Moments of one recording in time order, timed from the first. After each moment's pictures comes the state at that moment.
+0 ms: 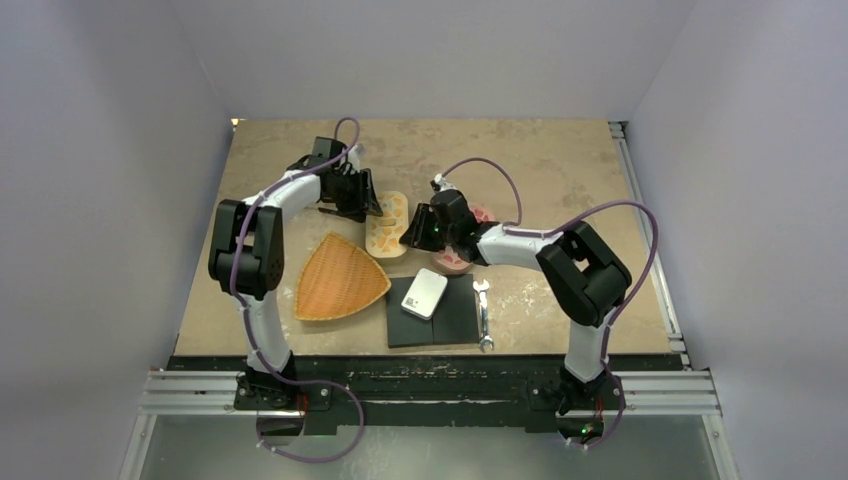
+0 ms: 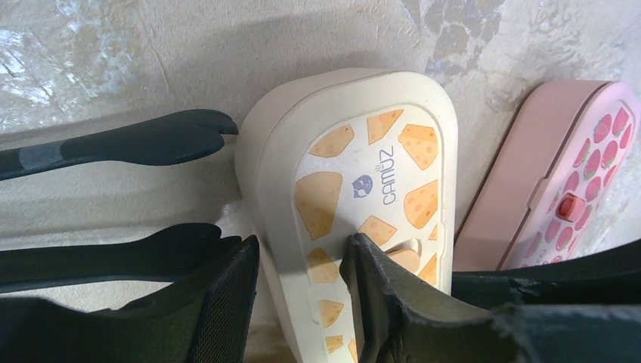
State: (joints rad) left arm -0.19 1.97 1.40 -0.44 0.41 -0.30; right arm 0.71 1.89 1.09 0.16 -0.09 0.79
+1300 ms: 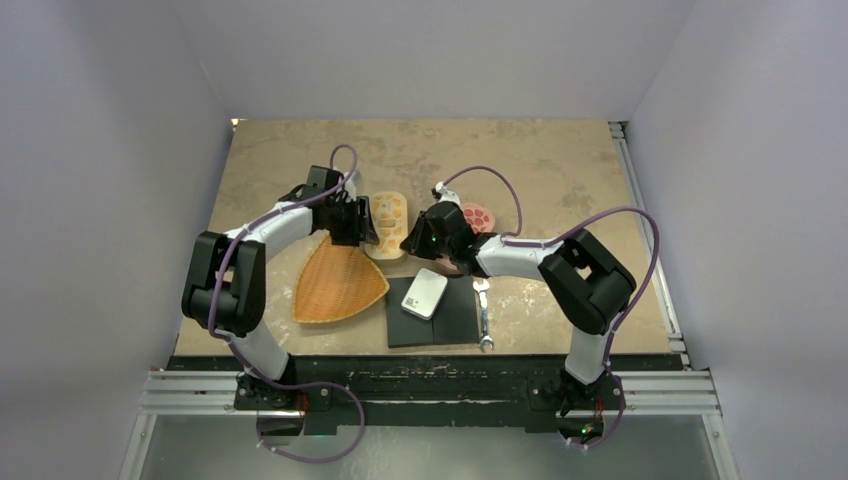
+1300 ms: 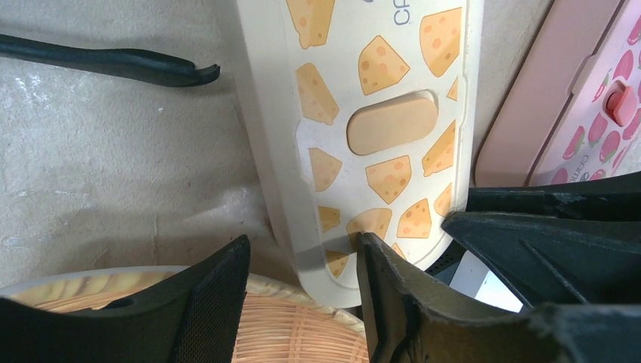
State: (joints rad) left arm -0.23 1.69 1.06 -0.38 0.35 -0.31; right arm 0.78 1.84 1.01 0.20 0.04 0.85
